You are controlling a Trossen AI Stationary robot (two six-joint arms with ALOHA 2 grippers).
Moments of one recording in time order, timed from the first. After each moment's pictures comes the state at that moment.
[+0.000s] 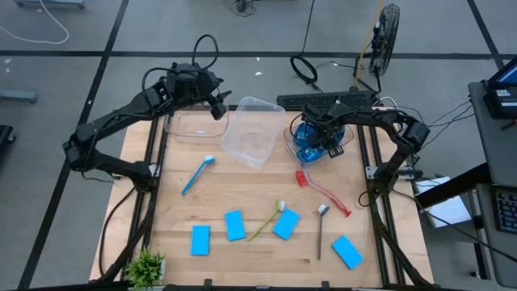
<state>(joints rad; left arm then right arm) 0.56 1.28 1.33 -0.44 -0.14 0.28 -0.64 1.74 0.89 -0.95 0.19 -1.04</state>
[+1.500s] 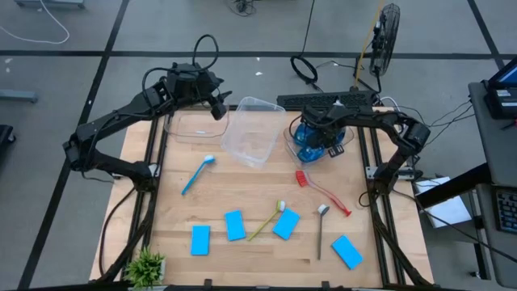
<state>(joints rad) 0.56 1.28 1.33 -0.44 -0.13 0.28 -0.63 1.71 0.90 -0.94 0.26 -1.03</state>
